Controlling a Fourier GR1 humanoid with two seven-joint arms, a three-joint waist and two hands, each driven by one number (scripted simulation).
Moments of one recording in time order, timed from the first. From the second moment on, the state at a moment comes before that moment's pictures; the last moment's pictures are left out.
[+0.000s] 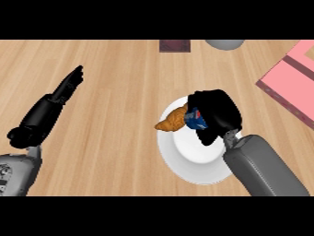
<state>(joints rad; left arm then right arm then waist) -0.24 0.33 -0.07 -1.52 -0.04 -0.15 -0.08 -0.48 -0.22 0.43 -1.40 0.98 0.19 0.31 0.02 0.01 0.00</state>
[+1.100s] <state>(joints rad) -0.23 0.30 -0.05 -1.52 -0.08 -0.15 -0.08 -0.74 -0.39 -0.11 -1.36 0.85 0.06 0.29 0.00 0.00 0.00</state>
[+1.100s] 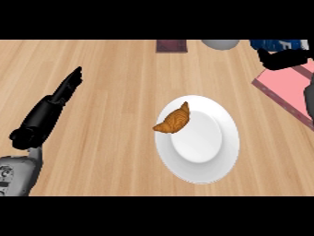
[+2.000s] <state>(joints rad) -0.23 0.29 -0.04 -1.53 -0.09 -0.18 -0.08 -0.88 -0.71 -0.22 -0.66 0.87 0.24 -0.01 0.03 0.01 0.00</state>
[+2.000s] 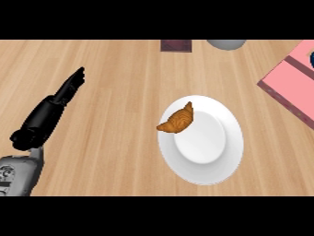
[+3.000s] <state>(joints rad) -0.24 0.27 -0.04 -1.55 -0.10 -0.18 -0.06 -1.00 -0.79 -0.54 -0.30 0.57 0.34 -0.39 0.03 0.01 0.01</state>
